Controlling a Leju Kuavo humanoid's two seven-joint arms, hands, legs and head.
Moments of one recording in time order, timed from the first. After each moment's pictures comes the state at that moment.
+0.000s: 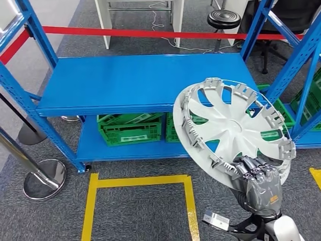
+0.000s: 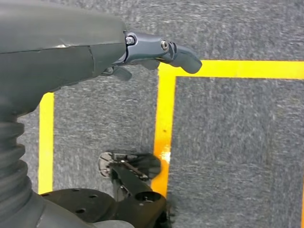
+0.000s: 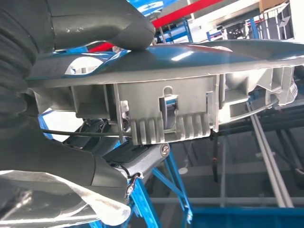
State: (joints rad) left arm -0.01 -0.29 1.30 -0.48 -1.24 -0.03 -0.44; right arm 0.34 -0.48 0.29 -2.01 1.14 -0.54 -0.04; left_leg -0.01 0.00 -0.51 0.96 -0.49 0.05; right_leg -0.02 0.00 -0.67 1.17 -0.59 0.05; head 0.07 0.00
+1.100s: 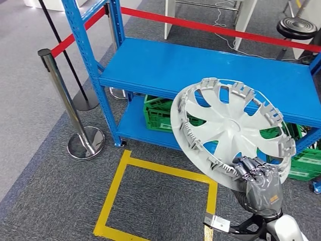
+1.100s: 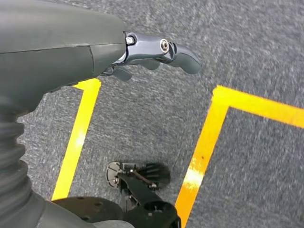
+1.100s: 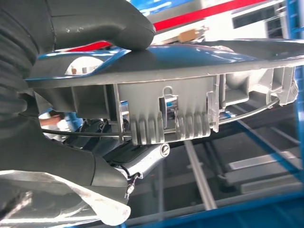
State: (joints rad) left arm 0.00 -0.32 1.30 -0.52 -1.27 0.01 -0.45; right arm 0.33 -0.52 0.30 -2.01 1.14 -0.54 -0.04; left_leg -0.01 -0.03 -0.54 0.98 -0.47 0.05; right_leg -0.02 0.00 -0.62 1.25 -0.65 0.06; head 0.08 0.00
